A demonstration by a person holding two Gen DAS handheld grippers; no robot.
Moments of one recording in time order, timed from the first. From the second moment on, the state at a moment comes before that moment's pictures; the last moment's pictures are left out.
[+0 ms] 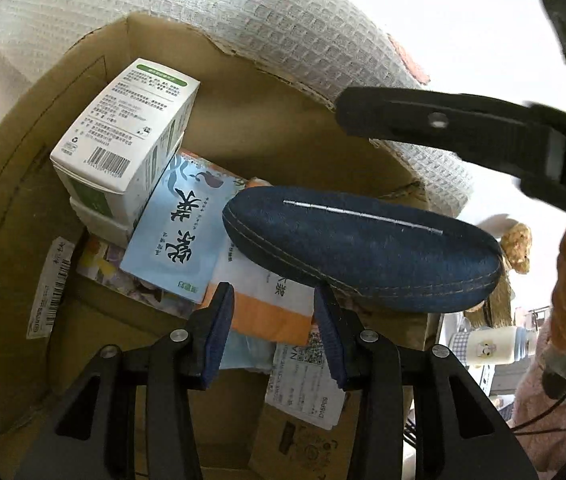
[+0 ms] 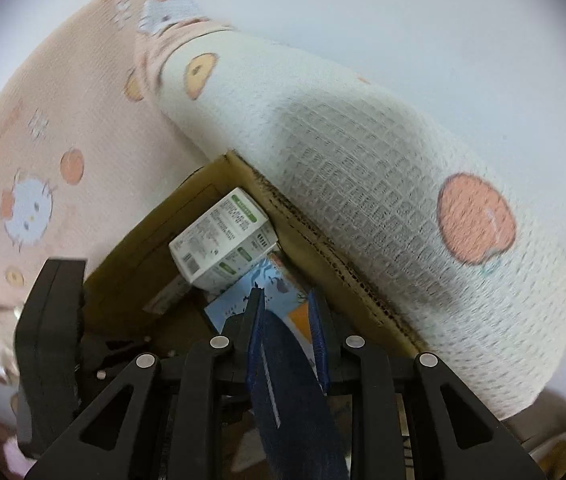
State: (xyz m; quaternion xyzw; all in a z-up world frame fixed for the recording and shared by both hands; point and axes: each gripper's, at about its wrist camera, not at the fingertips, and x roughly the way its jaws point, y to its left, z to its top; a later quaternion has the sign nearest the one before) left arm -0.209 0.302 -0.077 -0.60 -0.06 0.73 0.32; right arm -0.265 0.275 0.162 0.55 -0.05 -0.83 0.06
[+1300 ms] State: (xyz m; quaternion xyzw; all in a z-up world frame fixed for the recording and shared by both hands) left arm -0.219 0.239 -0.126 -0.60 -0.35 0.68 0.26; right arm -0.170 0.282 0.147 0.50 -0.04 -0.86 0.09
